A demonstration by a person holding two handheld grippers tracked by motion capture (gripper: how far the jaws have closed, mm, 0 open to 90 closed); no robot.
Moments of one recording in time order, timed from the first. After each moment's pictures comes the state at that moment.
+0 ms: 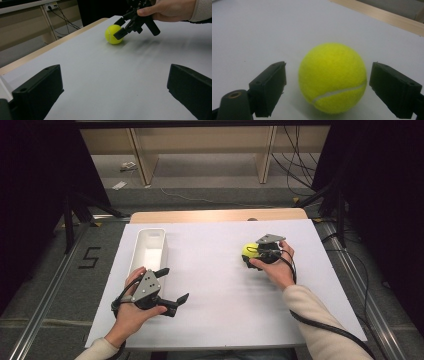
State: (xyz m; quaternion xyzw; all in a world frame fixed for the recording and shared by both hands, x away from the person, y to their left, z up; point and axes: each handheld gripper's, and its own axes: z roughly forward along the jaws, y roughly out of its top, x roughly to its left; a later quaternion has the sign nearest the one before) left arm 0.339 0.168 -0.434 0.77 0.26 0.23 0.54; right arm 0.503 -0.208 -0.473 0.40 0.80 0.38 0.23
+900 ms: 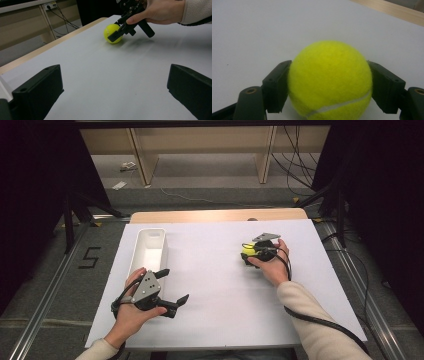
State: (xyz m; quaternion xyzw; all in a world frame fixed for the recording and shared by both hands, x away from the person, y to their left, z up) left arm 0.338 0.168 -0.434 0.77 0.25 0.23 0.54; right arm 0.516 -0.201 -0.483 0.42 0.80 0.36 0.22
